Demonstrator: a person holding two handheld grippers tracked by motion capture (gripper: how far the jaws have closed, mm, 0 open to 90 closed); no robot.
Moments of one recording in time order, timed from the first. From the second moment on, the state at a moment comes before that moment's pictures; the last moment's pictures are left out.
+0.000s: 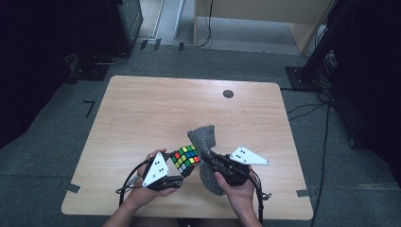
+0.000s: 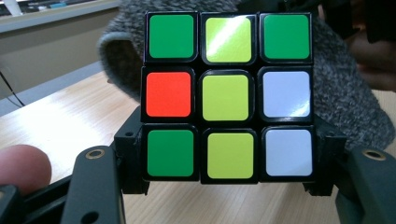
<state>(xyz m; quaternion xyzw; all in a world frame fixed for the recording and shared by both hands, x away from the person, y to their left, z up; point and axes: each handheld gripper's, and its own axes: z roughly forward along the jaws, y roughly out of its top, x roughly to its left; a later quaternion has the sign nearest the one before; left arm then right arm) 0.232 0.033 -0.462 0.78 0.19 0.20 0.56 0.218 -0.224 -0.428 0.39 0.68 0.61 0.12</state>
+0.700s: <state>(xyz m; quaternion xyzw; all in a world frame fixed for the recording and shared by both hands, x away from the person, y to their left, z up) 0.228 0.030 -0.464 0.78 0.17 0.21 0.56 0.210 -0.211 -0.412 0.34 0.68 0.64 0.06</state>
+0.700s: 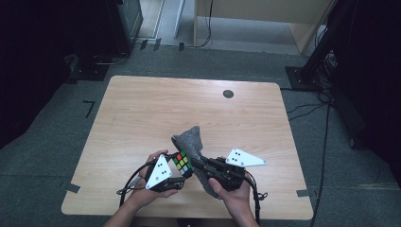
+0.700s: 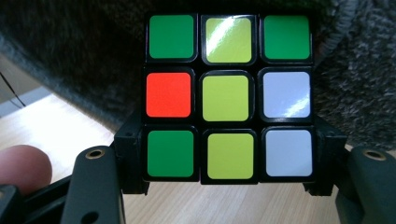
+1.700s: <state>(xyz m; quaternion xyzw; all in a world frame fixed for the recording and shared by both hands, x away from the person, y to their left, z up) 0.233 0.038 -0.462 0.77 0.19 0.20 0.57 0.218 -0.221 -0.421 0.37 0.69 0.62 0.07</state>
